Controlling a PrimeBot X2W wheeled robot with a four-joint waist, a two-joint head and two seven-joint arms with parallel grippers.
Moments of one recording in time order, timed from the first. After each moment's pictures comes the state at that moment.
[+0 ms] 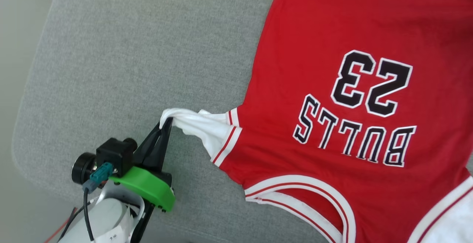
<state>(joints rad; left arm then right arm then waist) -0.30 0.53 -0.62 0.06 -0.65 0.13 -0.26 -0.97 -0.72 0.25 0.33 0.56 0.13 1.03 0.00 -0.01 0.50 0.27</state>
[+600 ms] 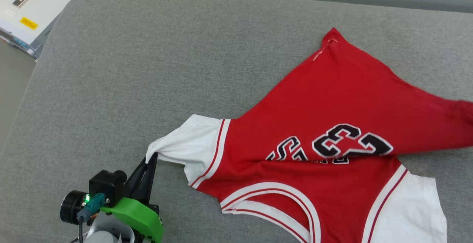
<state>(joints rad) -0.14 0.57 -0.61 0.05 -0.67 0.19 -0.25 -0.39 -0.98 0.31 0.08 0.81 0.13 0.83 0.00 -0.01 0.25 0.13</state>
